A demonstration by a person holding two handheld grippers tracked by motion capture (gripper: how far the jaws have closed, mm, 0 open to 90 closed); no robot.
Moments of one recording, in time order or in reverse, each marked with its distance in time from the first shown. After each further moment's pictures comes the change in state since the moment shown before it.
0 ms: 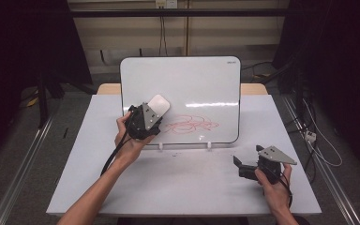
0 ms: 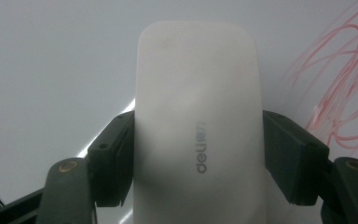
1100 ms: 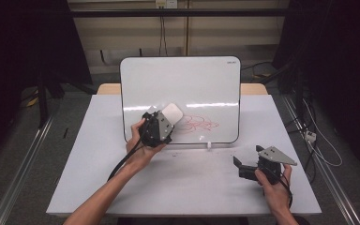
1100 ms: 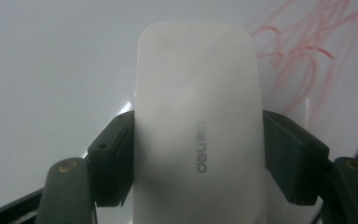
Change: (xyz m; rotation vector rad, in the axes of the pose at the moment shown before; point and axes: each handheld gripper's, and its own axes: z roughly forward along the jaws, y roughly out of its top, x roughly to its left) left arm -0.030 0.009 0.007 -0.002 -0.055 0.055; right arm 0.000 0.000 -0.001 -0.002 0.001 0.001
